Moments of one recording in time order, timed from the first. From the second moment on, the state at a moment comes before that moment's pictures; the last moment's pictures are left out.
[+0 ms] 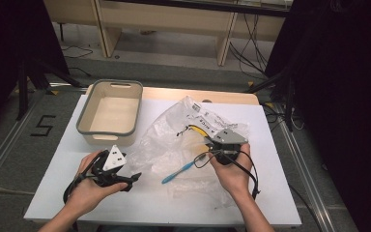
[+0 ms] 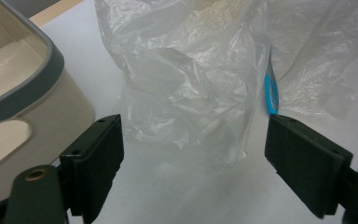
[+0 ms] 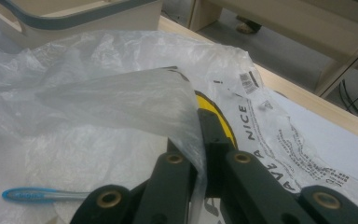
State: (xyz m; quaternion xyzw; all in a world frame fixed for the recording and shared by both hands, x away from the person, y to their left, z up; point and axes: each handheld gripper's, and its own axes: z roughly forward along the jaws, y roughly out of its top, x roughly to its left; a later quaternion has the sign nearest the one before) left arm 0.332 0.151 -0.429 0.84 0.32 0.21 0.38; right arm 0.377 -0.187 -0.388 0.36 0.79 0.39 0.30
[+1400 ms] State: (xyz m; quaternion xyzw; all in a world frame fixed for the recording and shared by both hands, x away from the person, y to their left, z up) left arm 0.333 0.149 -0.437 0.85 0.31 0.21 0.37; right arm 0.378 -0.187 -0.387 0.36 0.79 0.39 0.30
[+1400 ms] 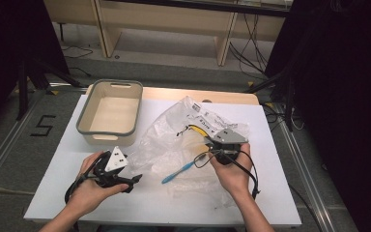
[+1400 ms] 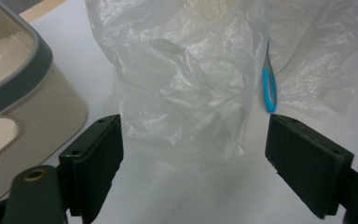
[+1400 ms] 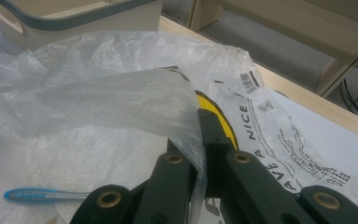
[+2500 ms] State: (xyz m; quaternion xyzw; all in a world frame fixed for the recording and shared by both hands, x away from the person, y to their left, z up) left arm 0.347 0.132 -0.457 0.84 0.31 0.21 0.39; right arm 0.377 -0.190 -0.386 0.36 0.79 0.40 0.29
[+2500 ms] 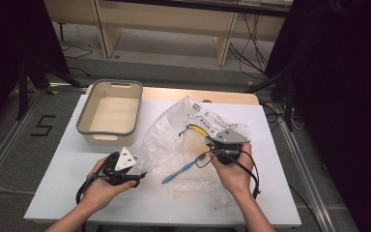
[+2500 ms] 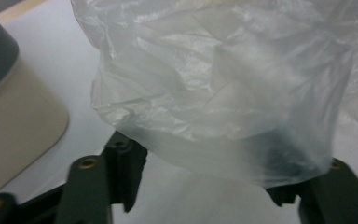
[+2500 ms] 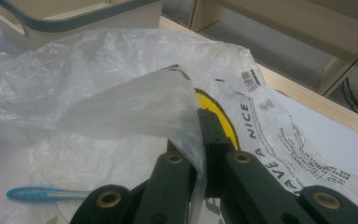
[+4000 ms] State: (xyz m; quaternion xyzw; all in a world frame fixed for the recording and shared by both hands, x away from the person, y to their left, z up) left arm 0.334 0.138 -0.427 0.82 0.34 0.18 0.43; right arm 0.380 -0.193 -0.393 0.36 0.81 0.38 0.27
